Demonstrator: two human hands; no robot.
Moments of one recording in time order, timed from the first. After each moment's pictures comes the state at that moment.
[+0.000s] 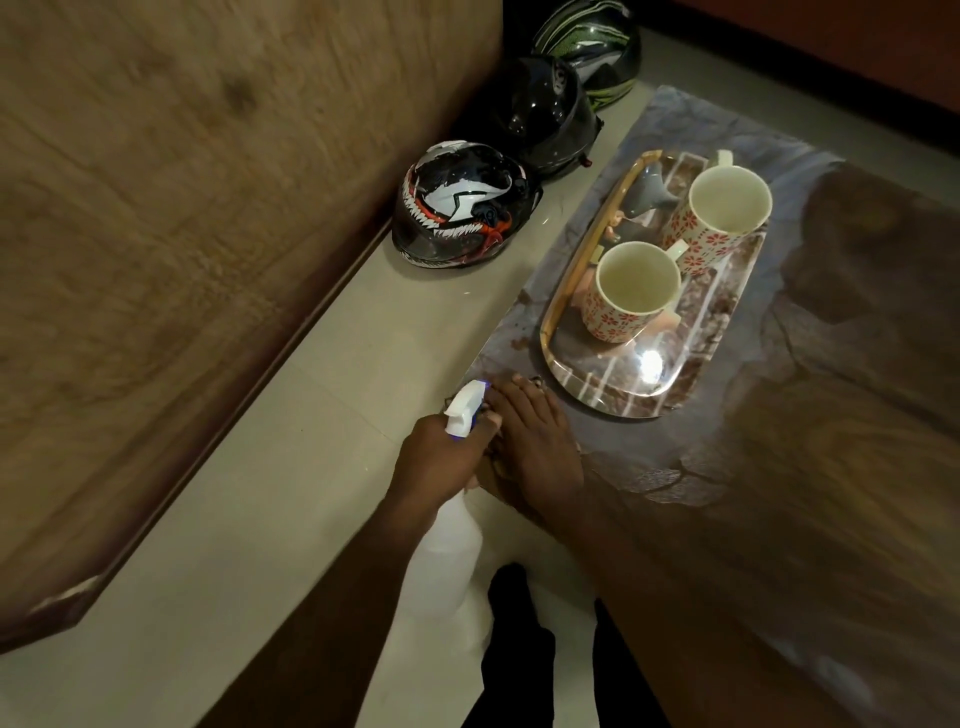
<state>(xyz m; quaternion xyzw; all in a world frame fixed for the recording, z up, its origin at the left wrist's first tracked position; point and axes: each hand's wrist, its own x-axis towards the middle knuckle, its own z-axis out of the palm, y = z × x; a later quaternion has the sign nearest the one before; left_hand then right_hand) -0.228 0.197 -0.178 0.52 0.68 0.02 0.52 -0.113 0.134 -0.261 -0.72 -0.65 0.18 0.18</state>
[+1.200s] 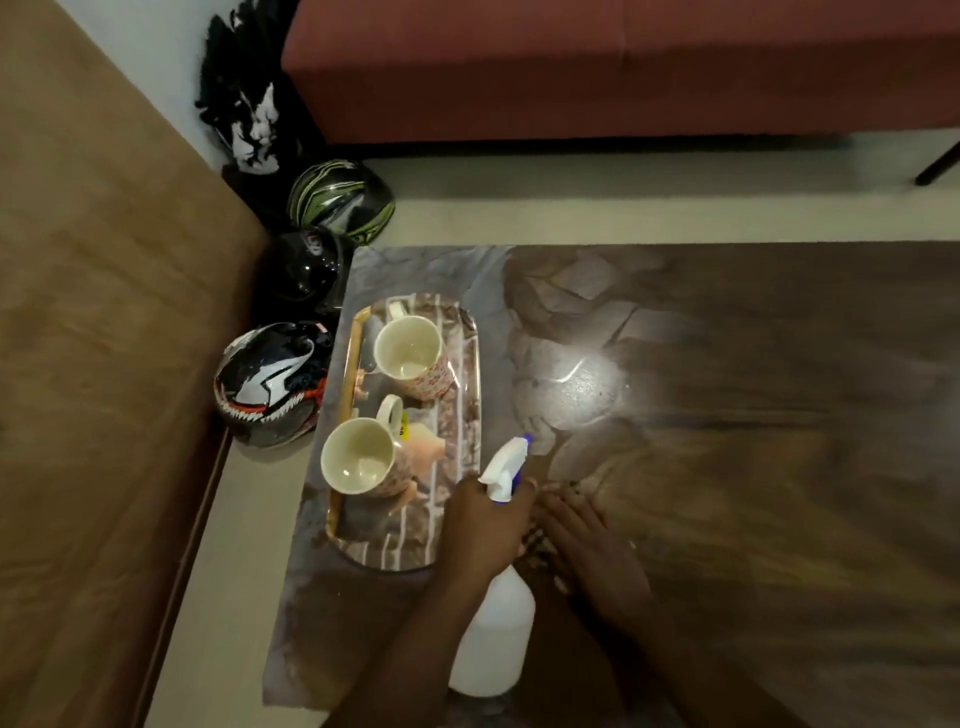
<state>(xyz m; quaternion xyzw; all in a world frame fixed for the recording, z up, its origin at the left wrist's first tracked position) 0.026 0.132 -0.162 0.69 0.48 -0.02 0.55 0.084 -0.018 -0.277 -0.83 -0.53 0.13 0.15</state>
